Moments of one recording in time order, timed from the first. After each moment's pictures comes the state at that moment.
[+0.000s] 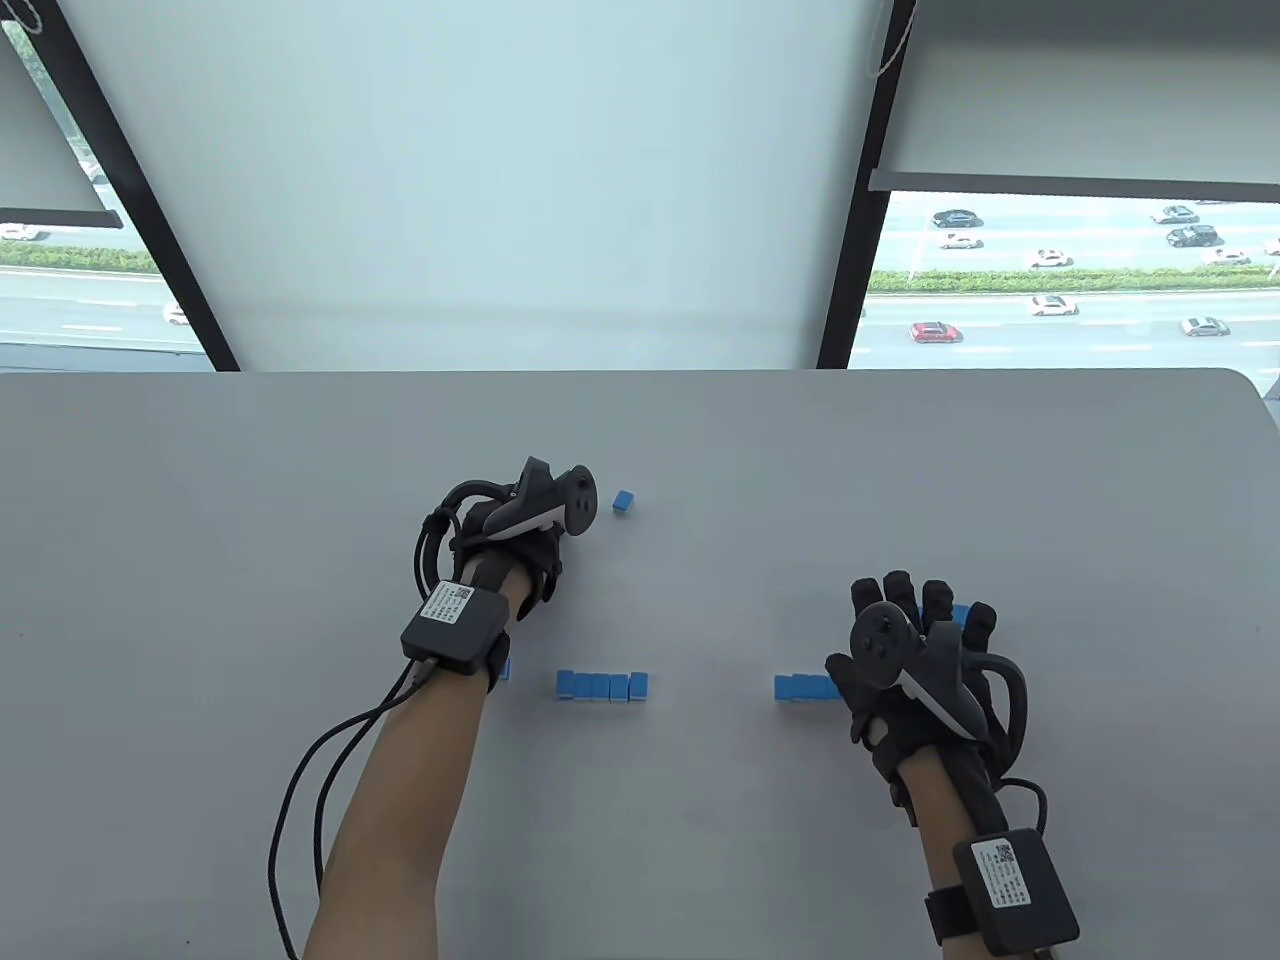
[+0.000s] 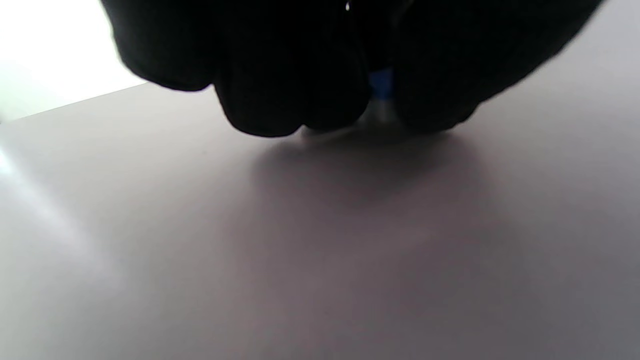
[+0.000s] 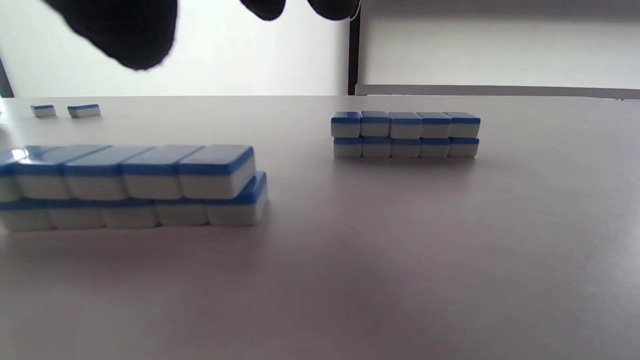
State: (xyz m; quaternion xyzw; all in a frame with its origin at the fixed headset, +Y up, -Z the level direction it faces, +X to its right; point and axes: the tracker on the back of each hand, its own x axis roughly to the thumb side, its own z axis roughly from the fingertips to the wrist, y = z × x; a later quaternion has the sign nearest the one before) left_hand -0.145 -0.748 -0.523 -0.14 -0.09 -0.13 0.98; right_hand 0.204 -0.729 -0.349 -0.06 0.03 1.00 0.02
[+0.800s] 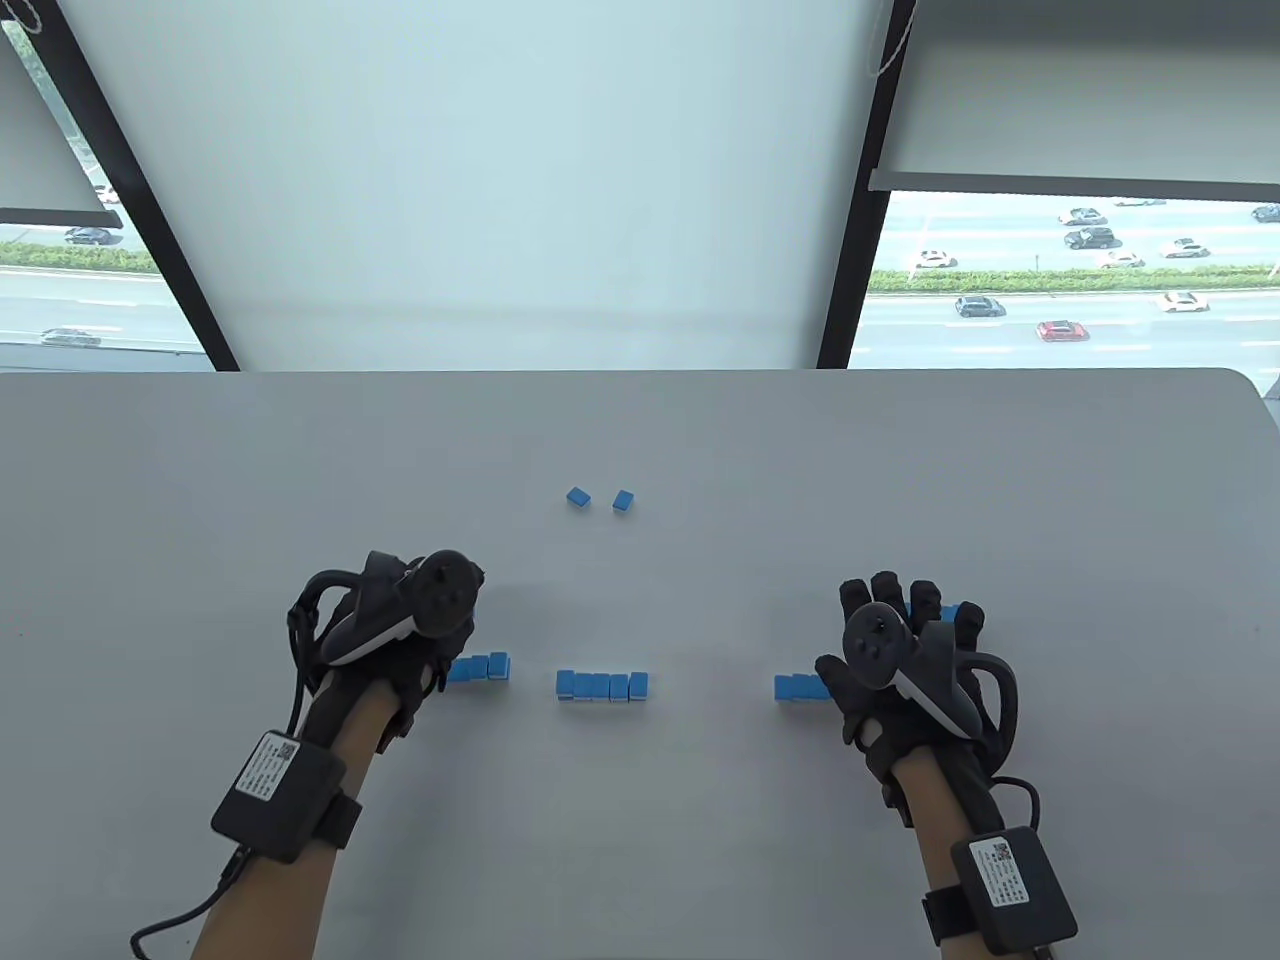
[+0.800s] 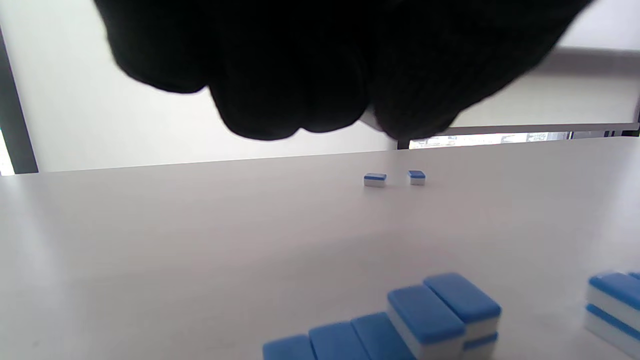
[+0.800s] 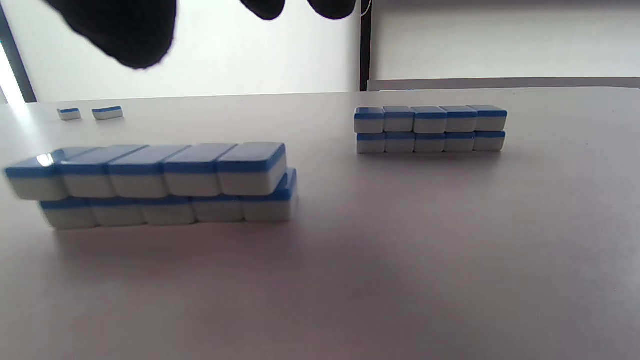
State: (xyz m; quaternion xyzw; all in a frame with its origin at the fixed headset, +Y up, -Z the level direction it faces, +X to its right) left_hand -0.243 -0.680 -0.374 0.00 -0.11 -0.01 0.99; right_hand 0.198 -0.731 -0.350 -0.04 0.04 1.00 0.03
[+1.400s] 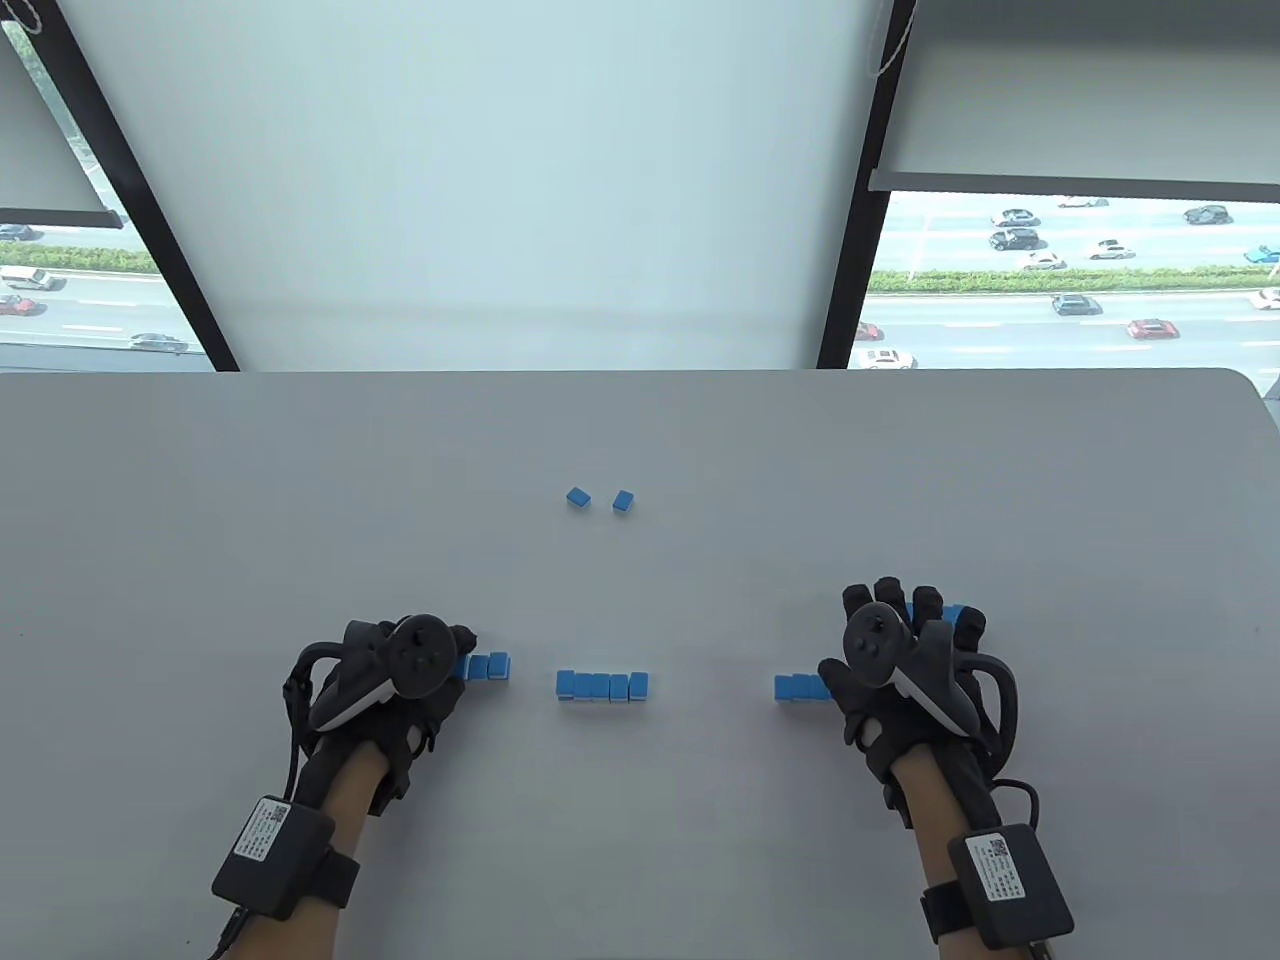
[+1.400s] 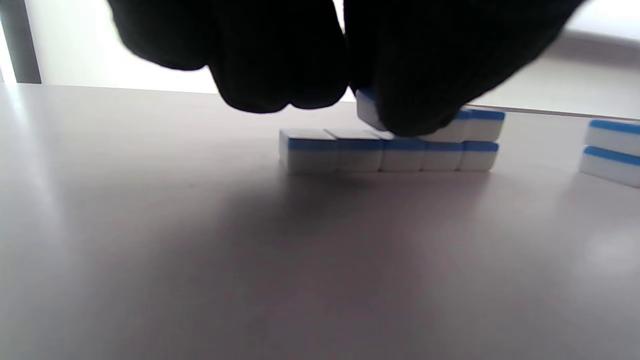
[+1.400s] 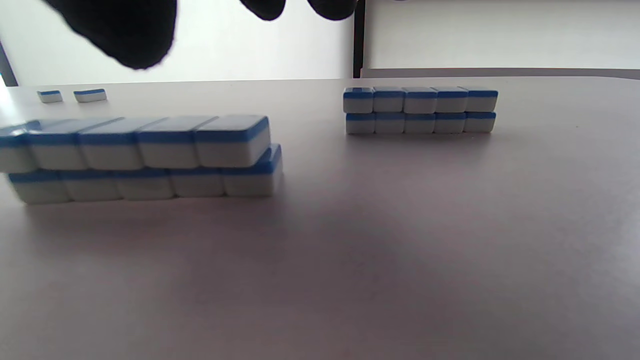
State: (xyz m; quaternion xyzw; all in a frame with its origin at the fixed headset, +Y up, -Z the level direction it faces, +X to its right) left_hand -0.258 -0.747 -0.362 -0.05 -0.10 0.02 0.99; right_hand 0.200 -0.737 -0.352 -0.05 0.05 1.00 0.02
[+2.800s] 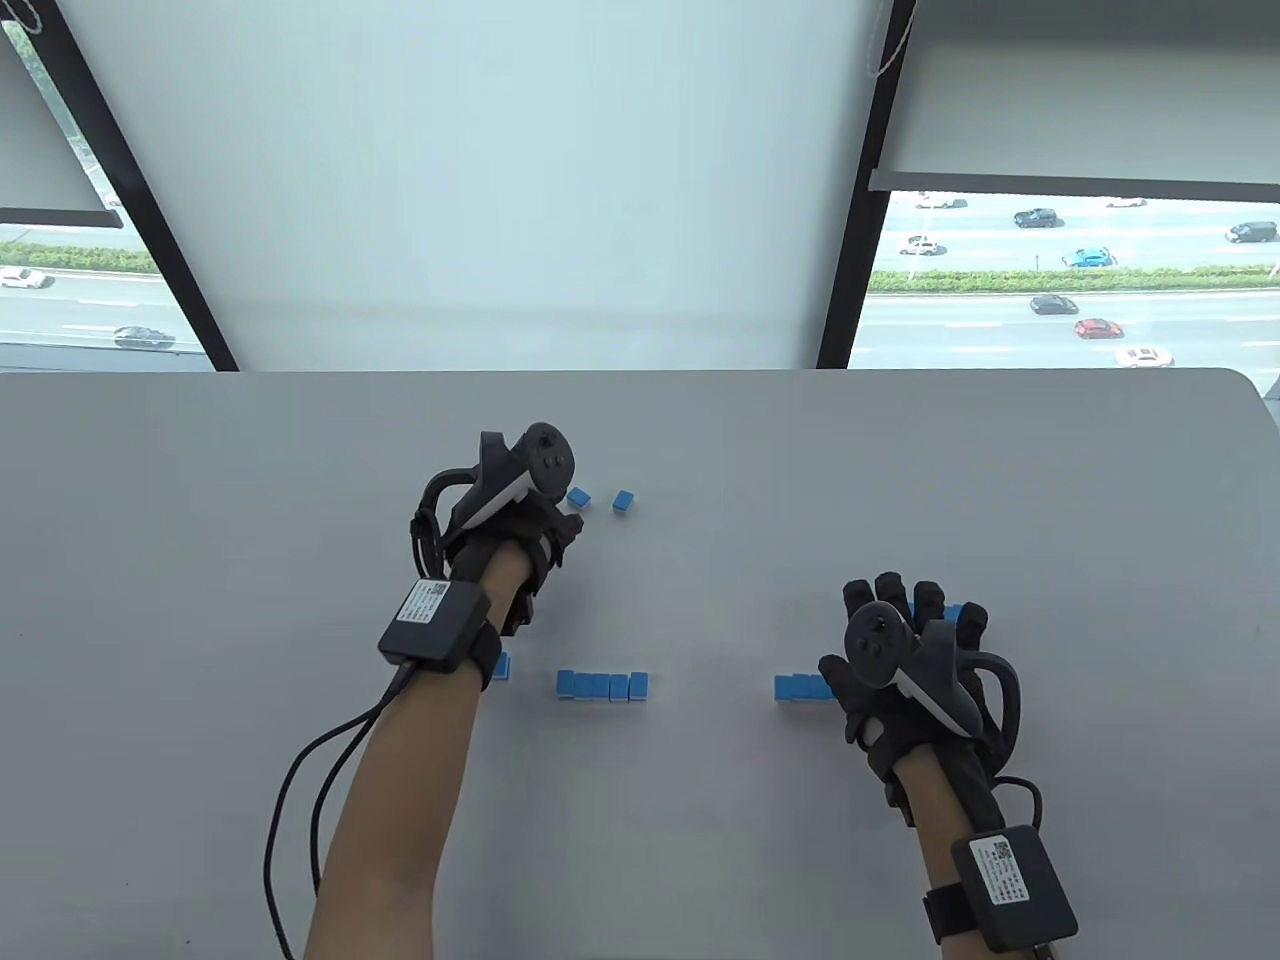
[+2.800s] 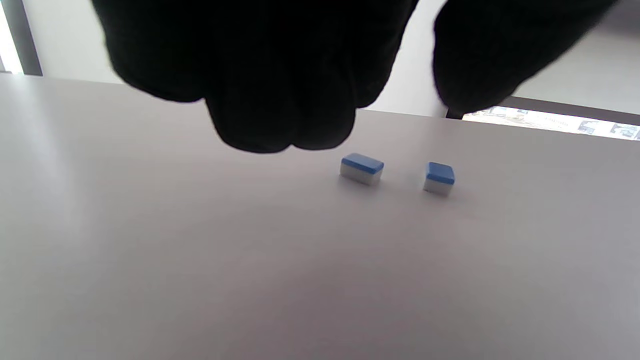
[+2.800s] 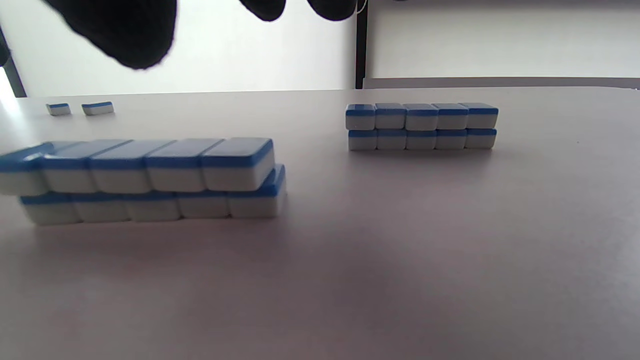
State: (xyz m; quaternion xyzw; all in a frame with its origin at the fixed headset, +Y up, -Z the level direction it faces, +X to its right) left_hand -0.157 -0.710 -0.533 -0.14 0.00 0.08 0.99; right_hand 0.201 -0.732 -0.350 -0.05 0.04 1.00 0.03
